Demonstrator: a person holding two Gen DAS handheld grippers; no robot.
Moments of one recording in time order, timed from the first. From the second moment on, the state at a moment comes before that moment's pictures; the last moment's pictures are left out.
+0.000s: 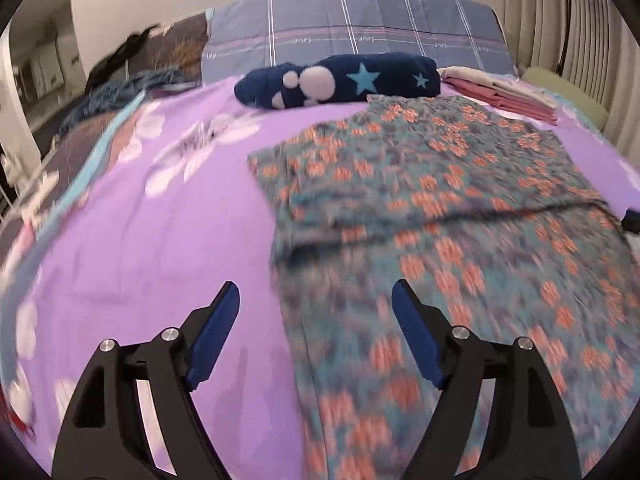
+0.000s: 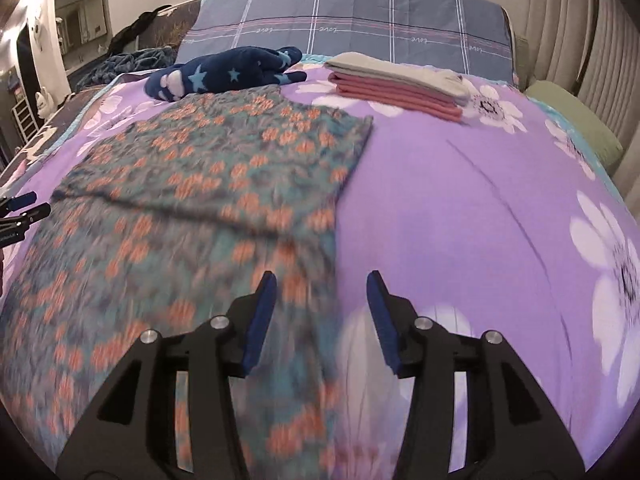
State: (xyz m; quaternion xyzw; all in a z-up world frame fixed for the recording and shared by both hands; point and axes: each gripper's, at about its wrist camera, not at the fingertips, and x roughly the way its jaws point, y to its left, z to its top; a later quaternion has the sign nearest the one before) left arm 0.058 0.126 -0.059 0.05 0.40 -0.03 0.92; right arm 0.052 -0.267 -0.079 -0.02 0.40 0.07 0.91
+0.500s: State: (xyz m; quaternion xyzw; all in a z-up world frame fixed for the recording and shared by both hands) left arm -0.029 0.103 -0.079 0.10 0.42 -0.05 0.90; right arm -0.039 -0.237 -0.088 -0.08 0.39 0.08 0.92
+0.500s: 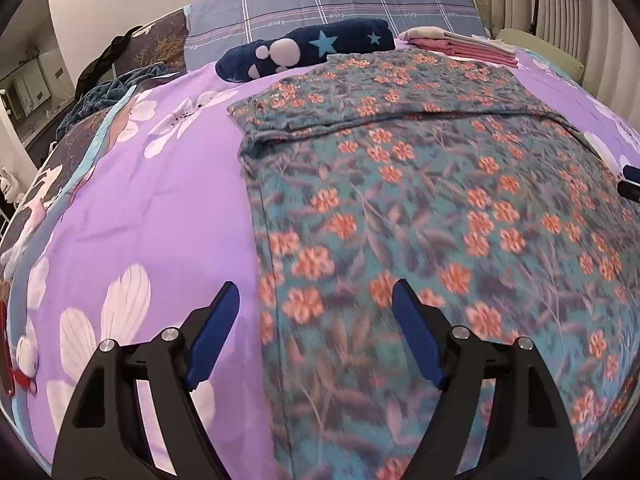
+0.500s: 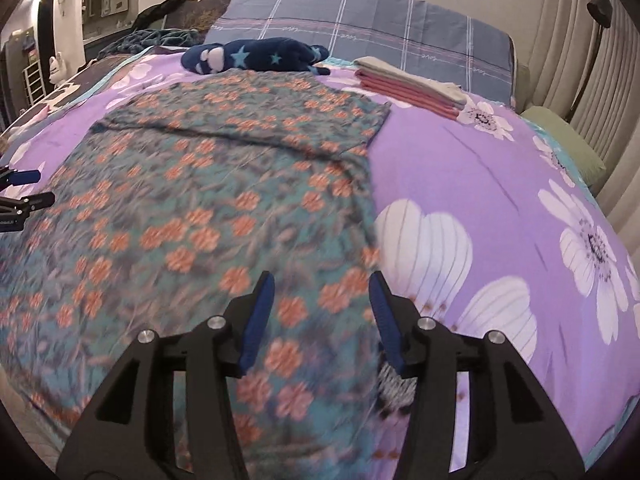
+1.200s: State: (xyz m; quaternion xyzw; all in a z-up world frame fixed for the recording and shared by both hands) left arm -0.075 0.105 -0.071 0.11 0.40 -0.03 0.91; right arm -0.073 -0.242 -0.088 -0.08 0.39 0.07 0.92
